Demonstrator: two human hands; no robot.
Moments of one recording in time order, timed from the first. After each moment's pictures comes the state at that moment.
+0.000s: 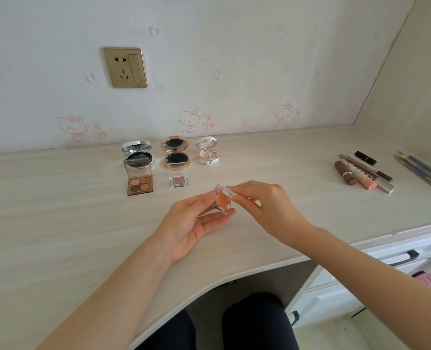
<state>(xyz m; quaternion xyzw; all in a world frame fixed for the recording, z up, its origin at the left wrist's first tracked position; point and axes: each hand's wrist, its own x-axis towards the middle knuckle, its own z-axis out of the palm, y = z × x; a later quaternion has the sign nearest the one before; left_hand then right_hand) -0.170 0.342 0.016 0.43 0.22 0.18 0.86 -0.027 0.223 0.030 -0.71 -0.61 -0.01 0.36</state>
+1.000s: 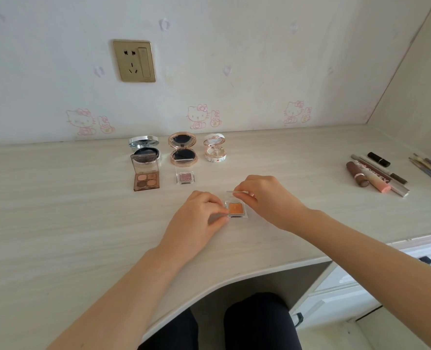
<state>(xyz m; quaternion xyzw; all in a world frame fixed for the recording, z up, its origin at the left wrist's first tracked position) -0.172 0.352 -0.012 0.92 0.17 0.29 0.22 -0.004 0.253 0.024 -0.73 -0.64 -0.04 0.23</state>
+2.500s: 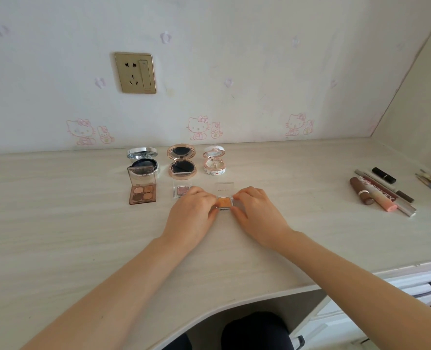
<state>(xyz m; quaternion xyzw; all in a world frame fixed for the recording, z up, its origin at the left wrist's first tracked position) -0.136 0.386 -0.010 0.93 0.22 0.28 0.11 0.000 0.275 -0.001 -0.81 -0.55 -0.02 0.20</state>
